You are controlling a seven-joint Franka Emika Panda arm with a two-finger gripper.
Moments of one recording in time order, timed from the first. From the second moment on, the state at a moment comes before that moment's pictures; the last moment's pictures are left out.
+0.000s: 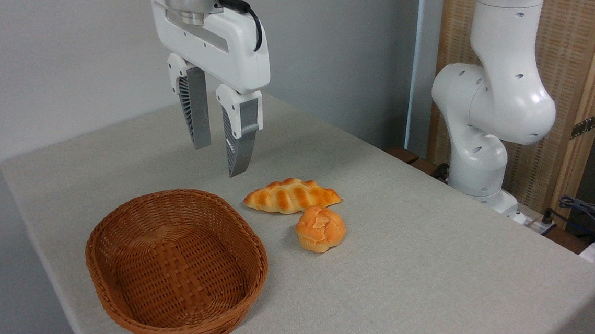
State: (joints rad) arm -0.08 -0.01 0.03 -1.61 -0.07 1.66 0.69
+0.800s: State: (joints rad) arm -0.08 -0.02 0.03 -1.62 -0.07 1.65 0.69
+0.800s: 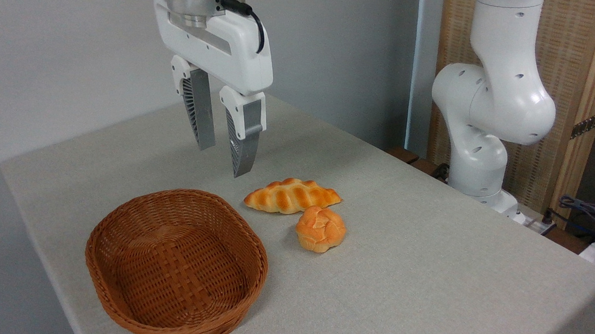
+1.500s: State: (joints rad) arm -0.10 -0.31 -0.01 -2.07 -0.09 1.76 0.74
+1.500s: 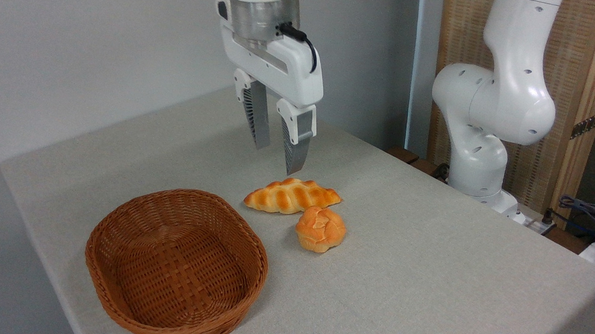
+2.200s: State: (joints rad) arm -0.14 -0.40 0.00 -2.41 0.04 1.98 0.80
